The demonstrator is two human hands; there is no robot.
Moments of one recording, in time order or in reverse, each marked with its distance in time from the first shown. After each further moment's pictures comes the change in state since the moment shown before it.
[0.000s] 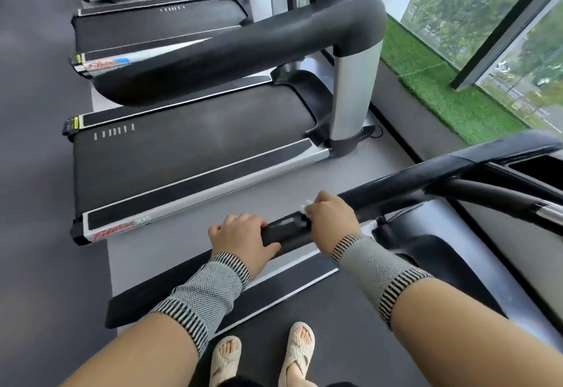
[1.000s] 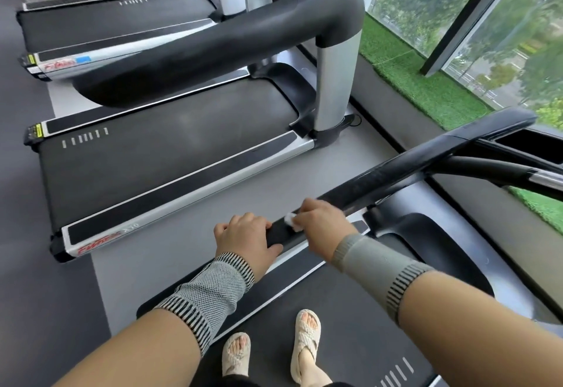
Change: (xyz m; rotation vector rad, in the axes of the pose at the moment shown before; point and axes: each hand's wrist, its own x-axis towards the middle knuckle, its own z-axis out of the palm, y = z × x) left_hand -0.003 -0.051 -0.004 -0.035 -0.041 0.167; right_hand -0.012 -0.052 0.022 0.080 -0.069 -0.027
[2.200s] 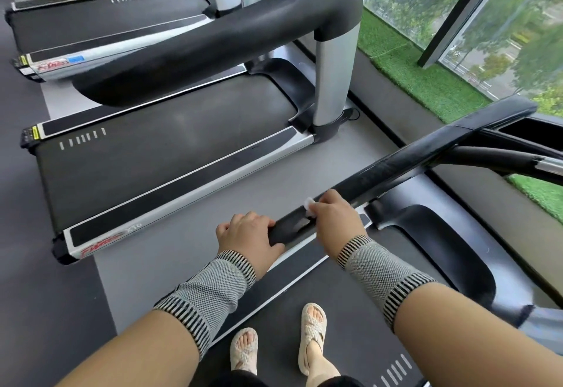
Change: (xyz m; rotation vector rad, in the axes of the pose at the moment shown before) left_hand -0.004 -0.017 -0.007 -0.013 -0.068 0.025; right_hand -0.003 -0.008 0.020 0.007 0.209 0.194
